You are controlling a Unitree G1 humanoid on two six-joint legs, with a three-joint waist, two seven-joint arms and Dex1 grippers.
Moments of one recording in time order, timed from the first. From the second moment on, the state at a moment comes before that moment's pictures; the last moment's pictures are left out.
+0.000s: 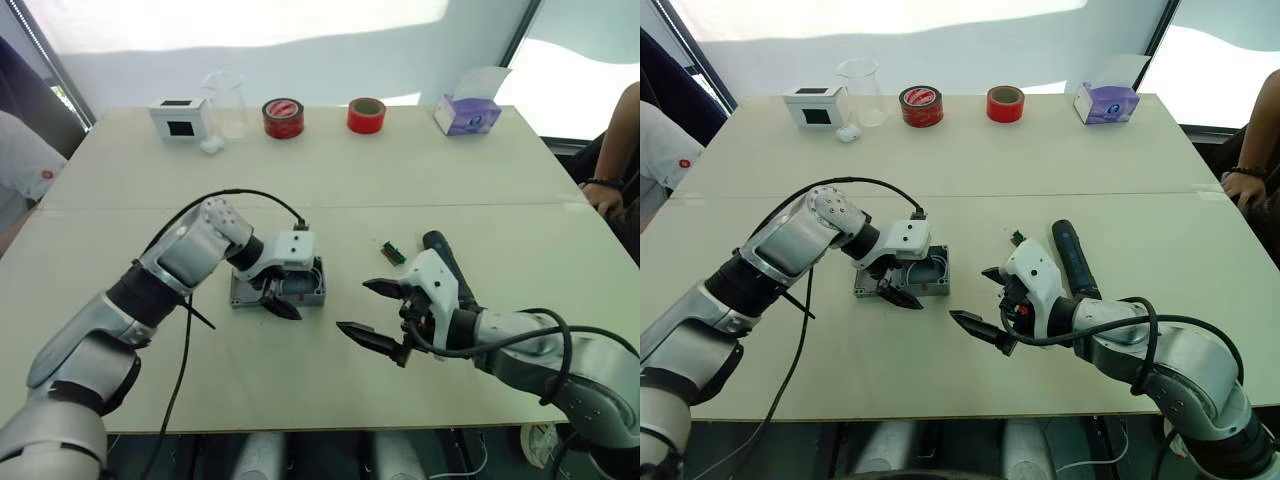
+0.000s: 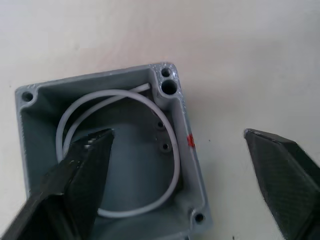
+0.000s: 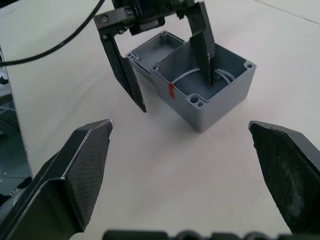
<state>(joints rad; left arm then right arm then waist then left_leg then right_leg) -0.92 0.67 -0.61 0.09 -0.09 0.54 -1.43 -0.20 -0.75 0.05 -0.79 0.96 0.97 0.27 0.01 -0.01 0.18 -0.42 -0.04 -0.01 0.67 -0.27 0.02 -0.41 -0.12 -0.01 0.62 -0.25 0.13</state>
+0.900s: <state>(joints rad) -1.09 0.62 -0.68 0.34 -0.12 0.03 -1.61 -0.13 -0.81 -0.09 -0.78 1.05 1.02 0.37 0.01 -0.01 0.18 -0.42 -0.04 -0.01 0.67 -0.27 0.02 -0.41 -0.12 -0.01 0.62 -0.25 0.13</state>
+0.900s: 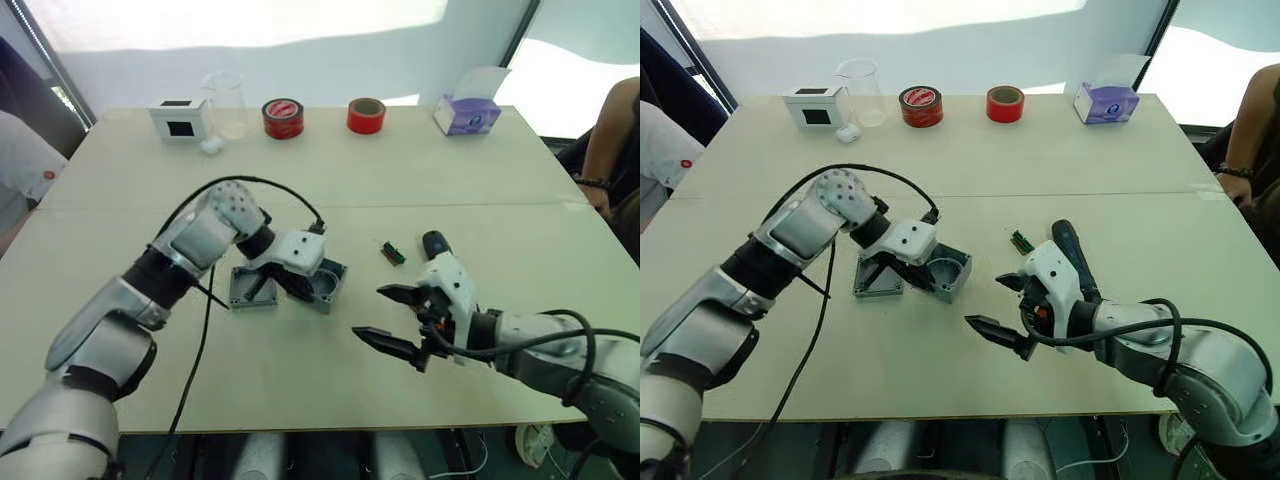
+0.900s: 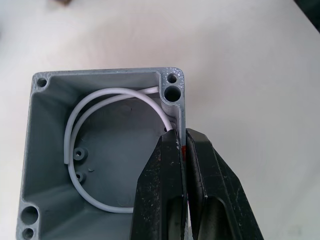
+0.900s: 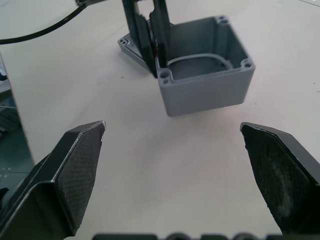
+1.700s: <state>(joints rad) -1.14 0.78 -0.59 0.42 -0.35 0.20 -1.57 -0.28 -0.82 -0.15 -0.77 1.21 1.01 0.32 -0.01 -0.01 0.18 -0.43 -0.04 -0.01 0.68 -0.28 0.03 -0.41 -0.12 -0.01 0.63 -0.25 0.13</state>
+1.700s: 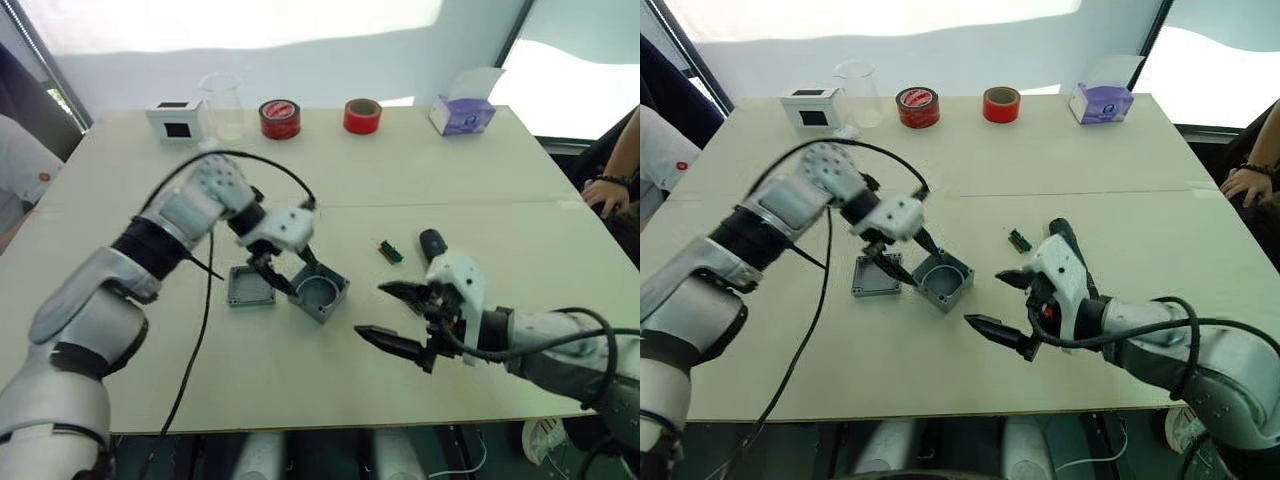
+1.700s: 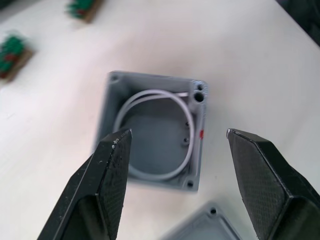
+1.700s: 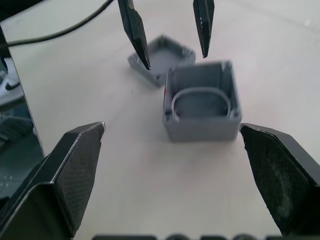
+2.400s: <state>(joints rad) -0.72 0.79 -0.07 -0.11 -0.48 1.61 -0.59 -0.43 -0.69 0.16 -0.62 0.86 0.90 0.47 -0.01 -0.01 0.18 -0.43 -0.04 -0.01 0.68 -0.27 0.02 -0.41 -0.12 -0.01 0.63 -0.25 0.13</state>
